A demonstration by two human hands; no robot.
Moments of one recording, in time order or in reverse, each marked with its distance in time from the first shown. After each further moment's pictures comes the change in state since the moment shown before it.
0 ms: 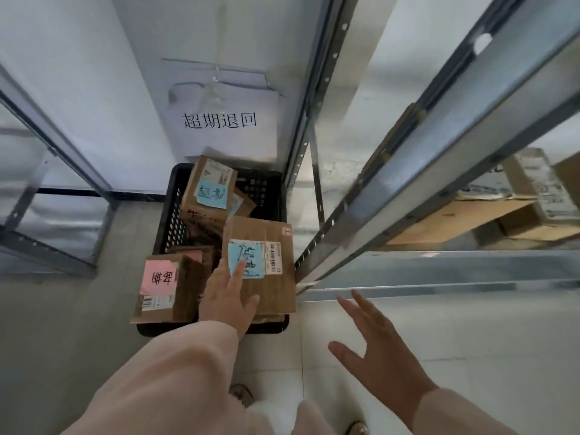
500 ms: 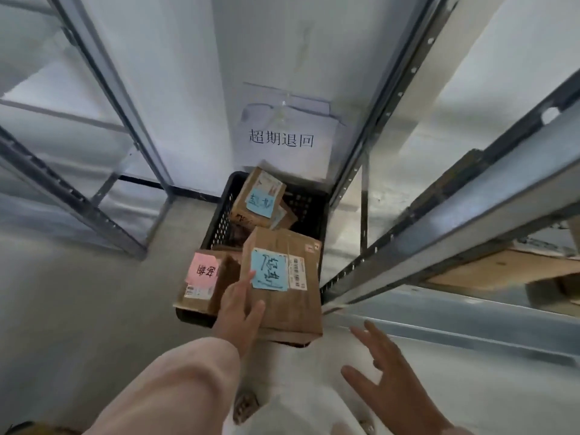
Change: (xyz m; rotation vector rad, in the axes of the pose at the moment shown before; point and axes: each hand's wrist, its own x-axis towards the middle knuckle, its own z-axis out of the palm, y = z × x) left_hand -0.035 -0.033 -0.013 -0.649 0.128 -0.067; right_hand 0.012 -0.009 0.003 0.162 -0.094 -0.068
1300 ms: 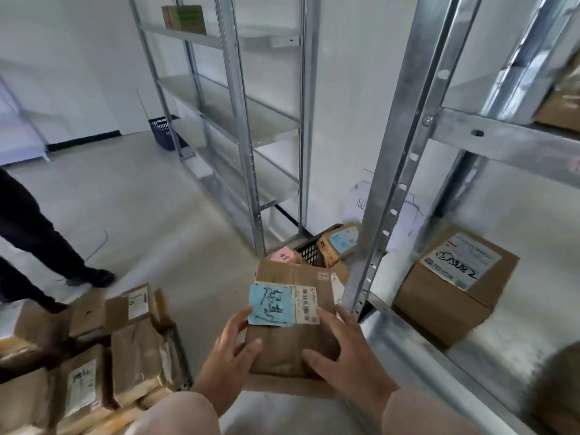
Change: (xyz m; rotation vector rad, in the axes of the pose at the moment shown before) left_hand -0.306 0.137 0.159 -0.432 0.671 -0.079; right_hand -0.062 0.044 -0.116 -0.082 -0.437 -0.718
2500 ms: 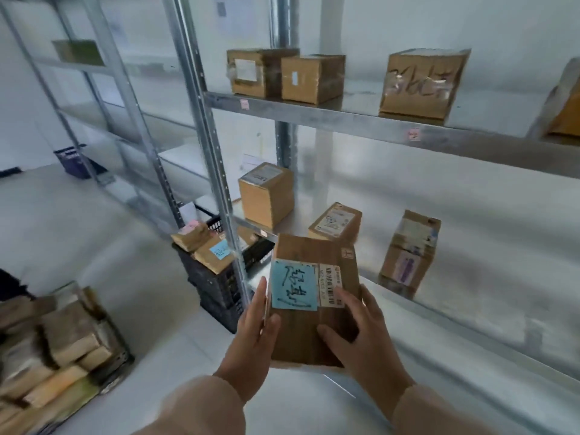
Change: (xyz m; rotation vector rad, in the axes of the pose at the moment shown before) left_hand -0.370 0.020 0.271 0.014 -0.305 0.172; right_hand -0.463 0.125 -0.102 0.070 0.523 0.011
